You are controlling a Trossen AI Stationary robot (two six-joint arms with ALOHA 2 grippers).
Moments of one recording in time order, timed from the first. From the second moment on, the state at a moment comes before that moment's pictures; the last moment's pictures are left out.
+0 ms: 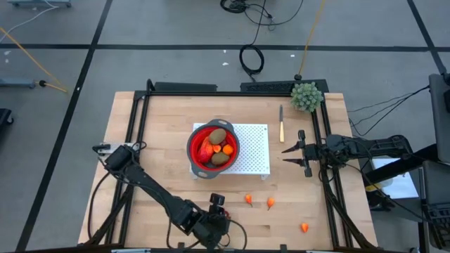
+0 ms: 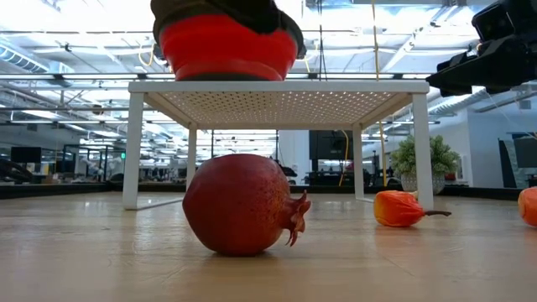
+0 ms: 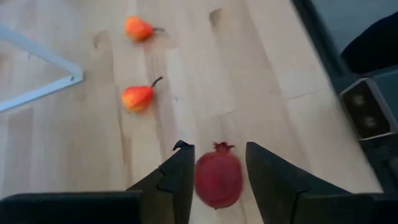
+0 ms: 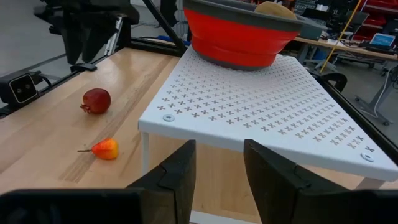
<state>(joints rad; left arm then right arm) -0.64 2.07 1.66 -0.59 -0.41 -0.21 0.10 0.15 0.16 -0.18 0.00 -0.14</state>
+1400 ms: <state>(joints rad) -0.58 2.08 1.44 -0.36 -0.29 -0.33 0.10 0.15 0.16 -0.18 0.00 -0.14</state>
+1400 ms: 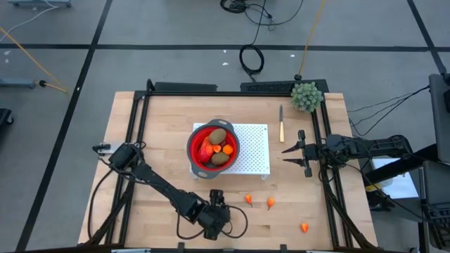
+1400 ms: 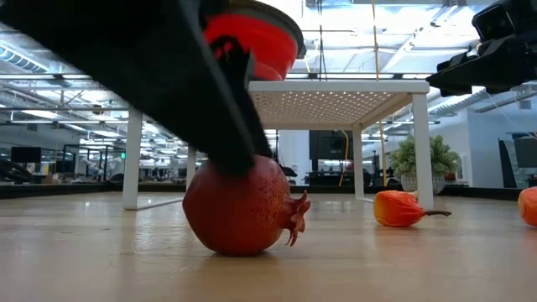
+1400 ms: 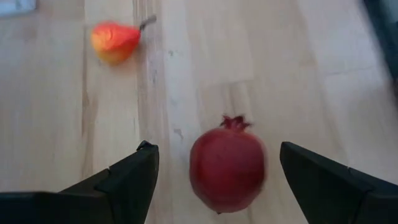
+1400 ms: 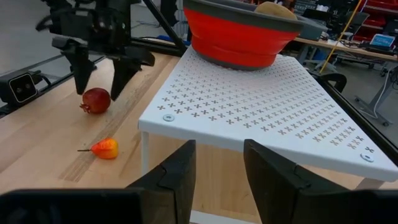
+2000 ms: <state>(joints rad) -0.55 2.12 1.42 -0.32 -0.26 -0.31 0.10 0.15 0.16 -0.18 0.00 -0.14</state>
